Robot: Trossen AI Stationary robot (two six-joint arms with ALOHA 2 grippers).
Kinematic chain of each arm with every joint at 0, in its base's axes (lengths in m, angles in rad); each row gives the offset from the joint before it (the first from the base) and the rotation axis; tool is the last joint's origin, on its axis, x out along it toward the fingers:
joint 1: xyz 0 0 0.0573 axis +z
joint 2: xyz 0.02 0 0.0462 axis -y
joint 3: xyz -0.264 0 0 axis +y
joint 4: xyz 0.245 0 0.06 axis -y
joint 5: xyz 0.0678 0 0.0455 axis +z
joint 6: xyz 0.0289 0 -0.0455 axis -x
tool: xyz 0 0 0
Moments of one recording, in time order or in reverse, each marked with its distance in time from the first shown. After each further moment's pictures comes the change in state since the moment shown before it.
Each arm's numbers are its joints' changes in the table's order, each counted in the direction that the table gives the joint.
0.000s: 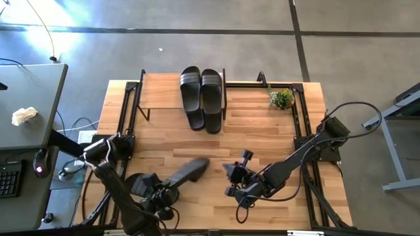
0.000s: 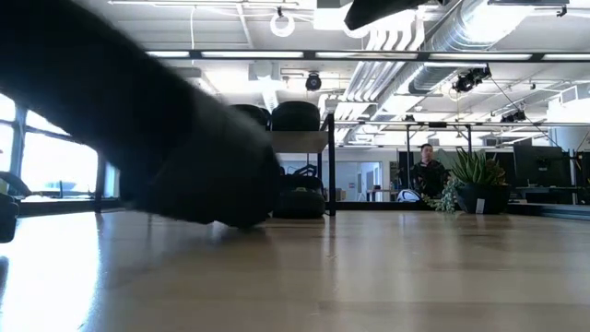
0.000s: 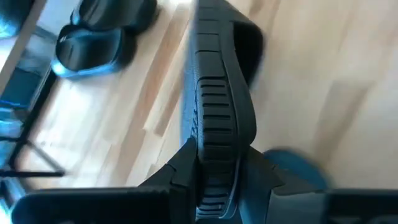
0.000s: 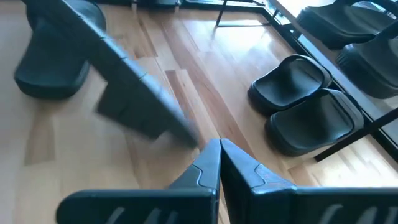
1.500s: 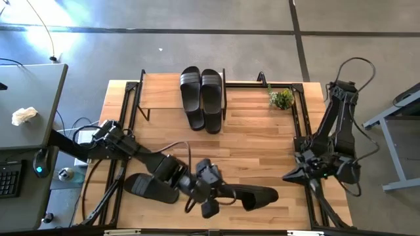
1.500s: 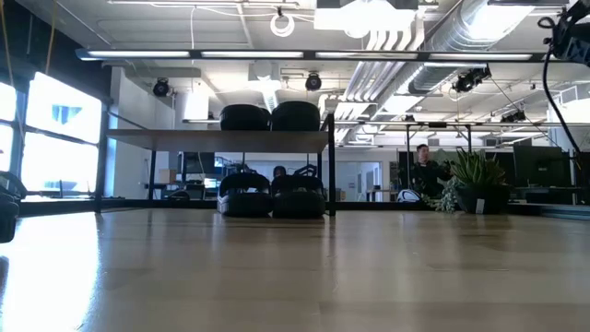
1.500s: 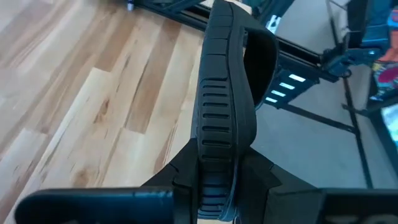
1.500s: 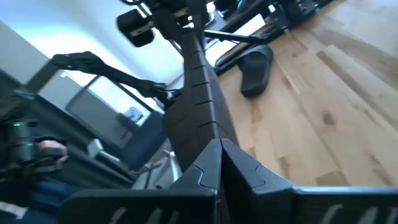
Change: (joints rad) left arm 0.427 0.118 -0.224 0.856 -0.421 -0.690; right arm 0.669 0.982 0.754 0.407 -0.093 -0.422
